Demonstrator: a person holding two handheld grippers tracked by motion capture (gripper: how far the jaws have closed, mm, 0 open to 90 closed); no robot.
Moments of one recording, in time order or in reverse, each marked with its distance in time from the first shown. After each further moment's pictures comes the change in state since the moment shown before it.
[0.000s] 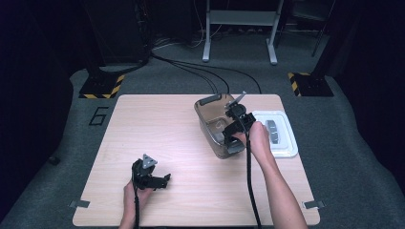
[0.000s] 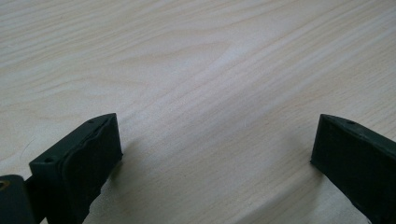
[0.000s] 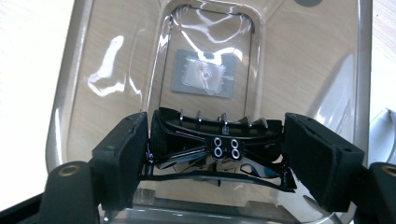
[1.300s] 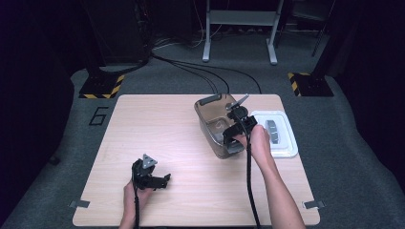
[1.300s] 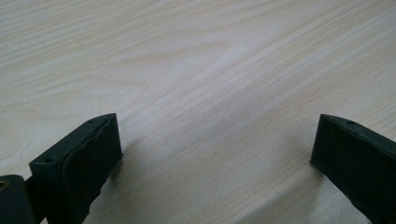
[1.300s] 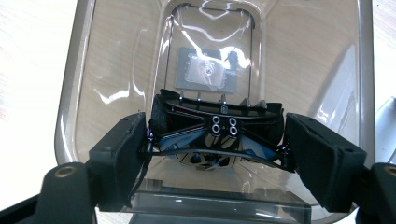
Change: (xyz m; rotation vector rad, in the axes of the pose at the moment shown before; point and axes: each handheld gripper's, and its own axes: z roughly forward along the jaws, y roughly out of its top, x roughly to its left) left arm 0.000 0.000 0.000 0.000 0.000 0.000; right arm 0.001 -0.009 -0.003 -0.024 0.003 0.038
